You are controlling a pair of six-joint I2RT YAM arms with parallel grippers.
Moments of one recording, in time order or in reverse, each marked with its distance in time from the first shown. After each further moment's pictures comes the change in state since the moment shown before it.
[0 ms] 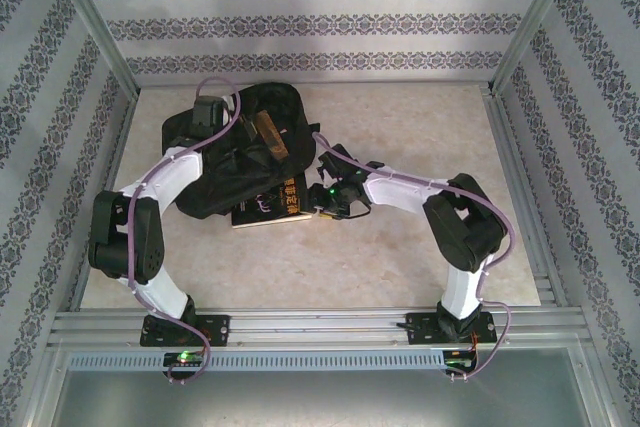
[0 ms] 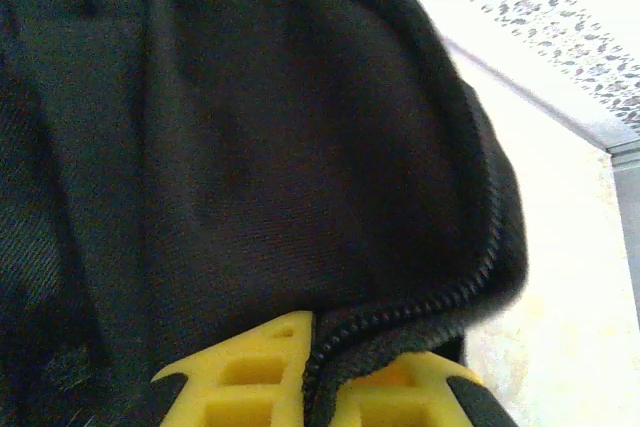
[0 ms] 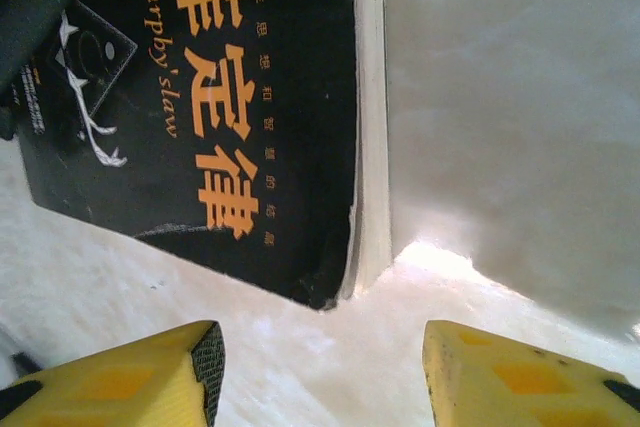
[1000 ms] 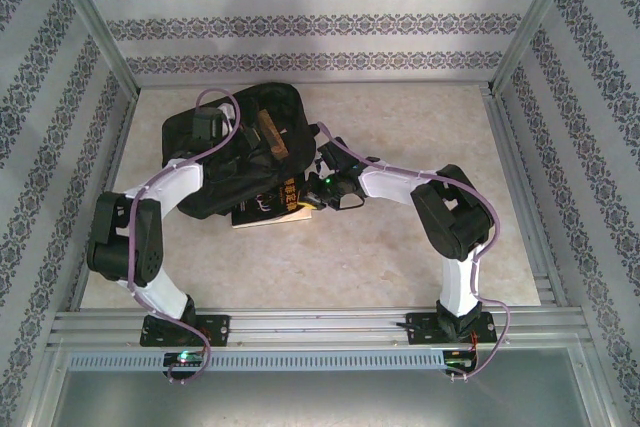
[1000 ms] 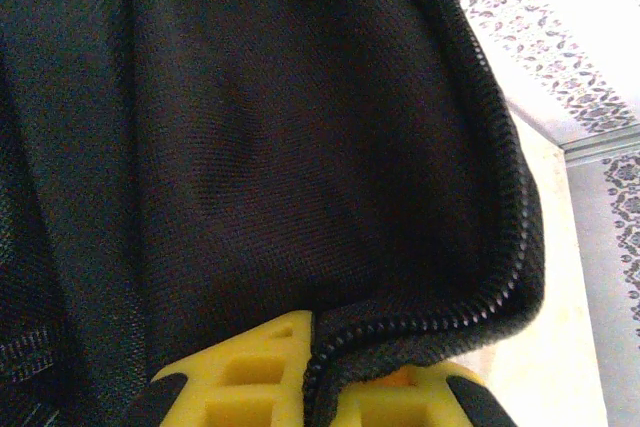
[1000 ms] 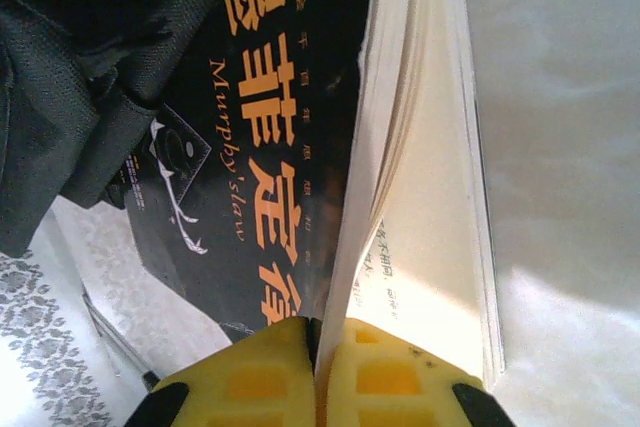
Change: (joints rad) left arm 0.001 -0.025 -0.122 0.166 0.071 -0.058; right arm -0.025 0.085 0.056 0.116 -0.101 0.142
